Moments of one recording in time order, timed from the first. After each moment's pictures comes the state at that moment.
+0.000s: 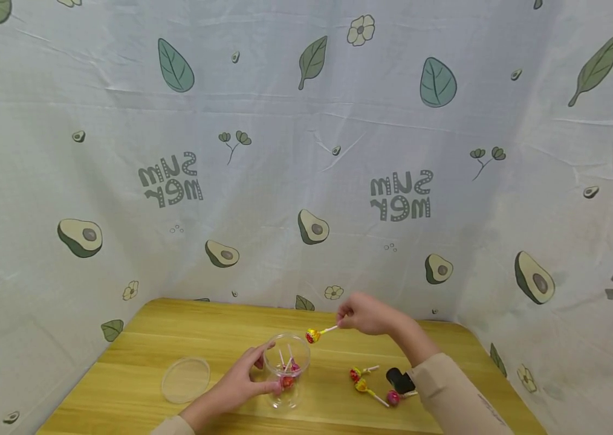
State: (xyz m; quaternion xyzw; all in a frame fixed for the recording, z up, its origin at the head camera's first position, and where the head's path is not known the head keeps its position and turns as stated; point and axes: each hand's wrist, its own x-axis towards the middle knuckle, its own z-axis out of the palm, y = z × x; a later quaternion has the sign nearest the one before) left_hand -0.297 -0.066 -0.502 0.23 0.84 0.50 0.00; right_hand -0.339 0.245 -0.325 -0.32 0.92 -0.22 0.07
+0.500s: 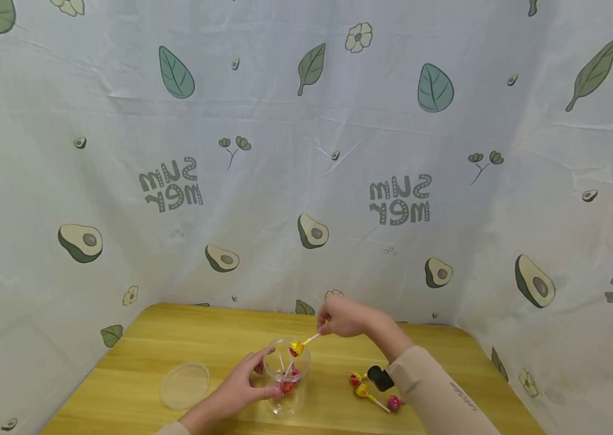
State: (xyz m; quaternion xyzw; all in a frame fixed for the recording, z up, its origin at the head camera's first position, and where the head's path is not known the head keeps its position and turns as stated) left_hand -0.298 -0.066 -0.501 0.23 0.84 0.49 -0.01; right_hand -0.344 0.203 -0.322 -0.34 0.93 -0.14 0.07
